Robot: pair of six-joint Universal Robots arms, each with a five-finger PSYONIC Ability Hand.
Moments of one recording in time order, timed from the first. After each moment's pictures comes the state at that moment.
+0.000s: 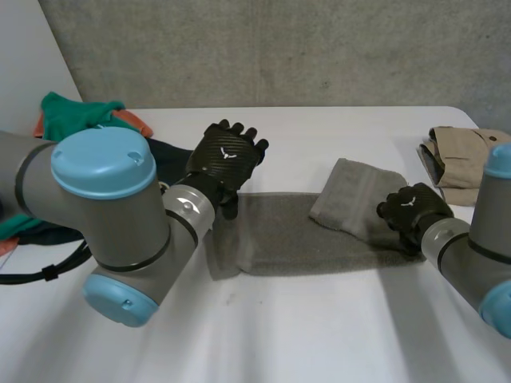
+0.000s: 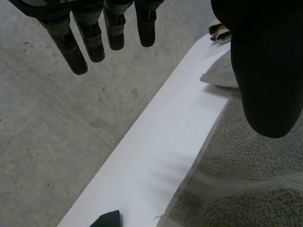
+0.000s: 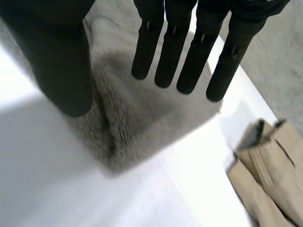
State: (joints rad) left arm 4.04 -2.05 -1.34 3.29 -1.57 3.66; right arm 1.86 -1.18 1.62 0.03 1.53 2.44; left_hand 0.20 0.20 0.21 0.20 0.04; right_hand 0.72 0.72 0.73 0.73 0.55
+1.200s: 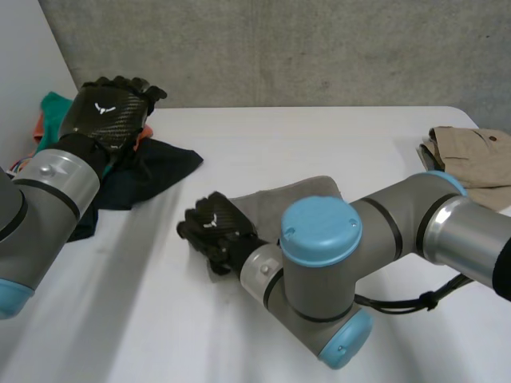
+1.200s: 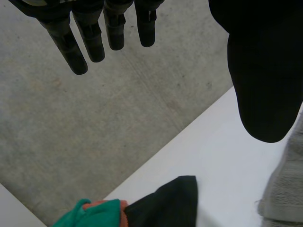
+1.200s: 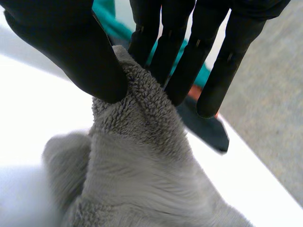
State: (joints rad) left arm 4.36 -1.68 -1.60 3.29 -1.49 3.47; right arm 2.42 -0.84 1.24 -0.20 1.35 2.68; left_hand 0.20 0.20 0.21 0.20 0.04; right_hand 1.01 1.06 1.08 1.09 0.88
